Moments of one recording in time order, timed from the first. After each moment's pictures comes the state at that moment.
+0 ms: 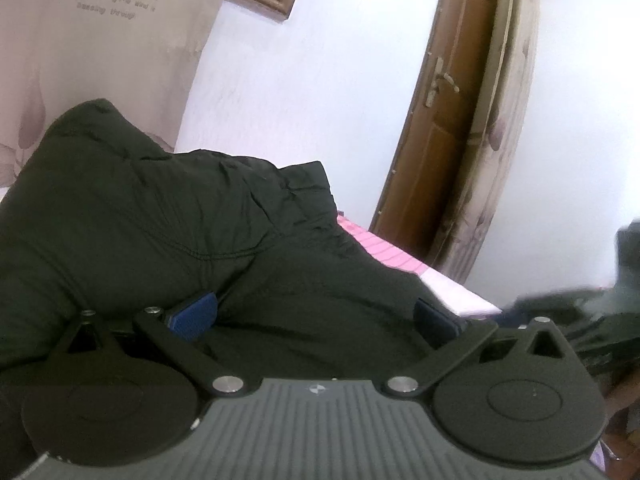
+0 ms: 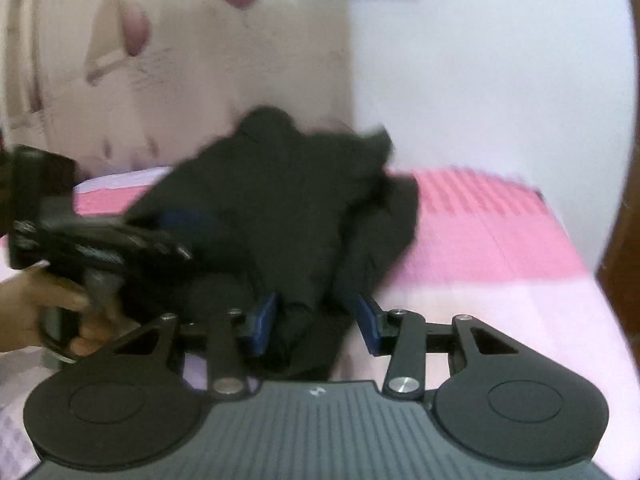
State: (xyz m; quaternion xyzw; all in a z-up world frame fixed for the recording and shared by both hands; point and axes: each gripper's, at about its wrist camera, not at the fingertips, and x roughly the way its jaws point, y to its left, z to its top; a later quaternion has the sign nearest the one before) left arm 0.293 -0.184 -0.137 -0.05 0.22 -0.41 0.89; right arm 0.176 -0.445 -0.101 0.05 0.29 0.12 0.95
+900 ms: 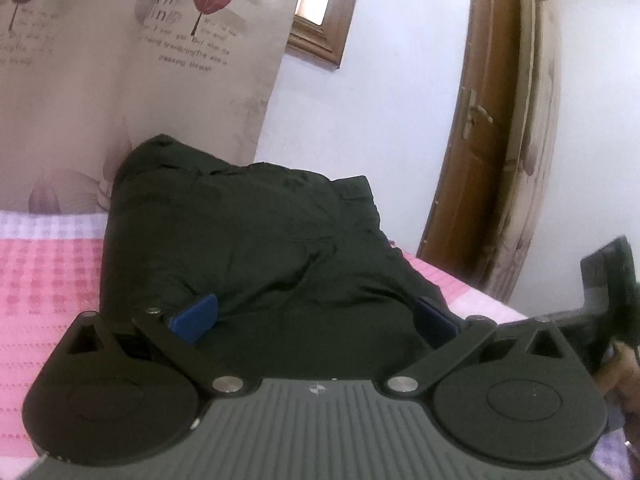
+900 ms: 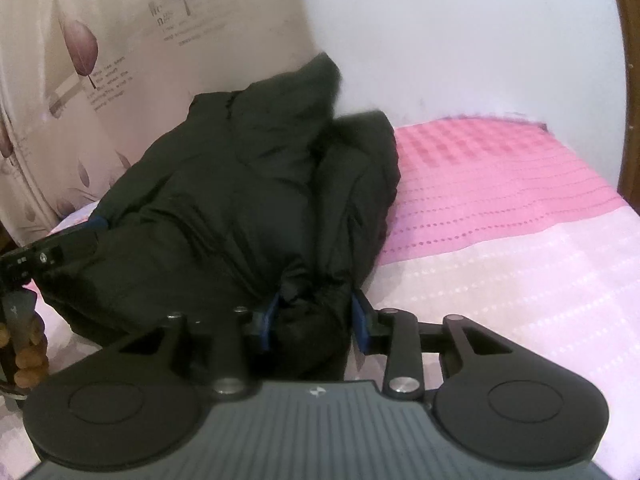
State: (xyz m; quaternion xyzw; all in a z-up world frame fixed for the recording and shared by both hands) left arm 0.260 -0.114 -0.131 -0.06 0.18 -0.34 0.92; right arm 0.220 -0.461 -0.151 0.13 0.30 0.12 0.94
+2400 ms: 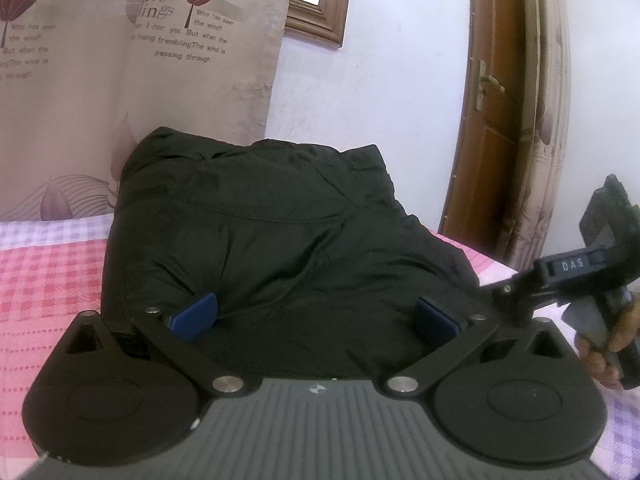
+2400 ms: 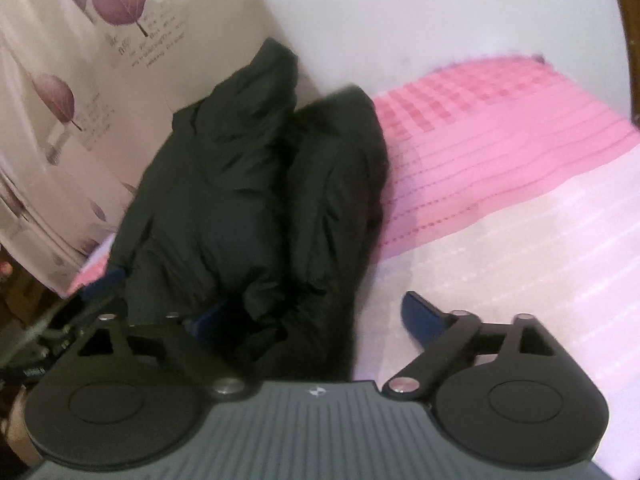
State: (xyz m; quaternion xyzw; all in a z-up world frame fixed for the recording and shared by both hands) left arm 0.265 -0.125 -0.136 0.00 0.19 -0.32 0.93; right arm 0.257 -0.487 -0.159 0.24 0.35 0.15 0.89
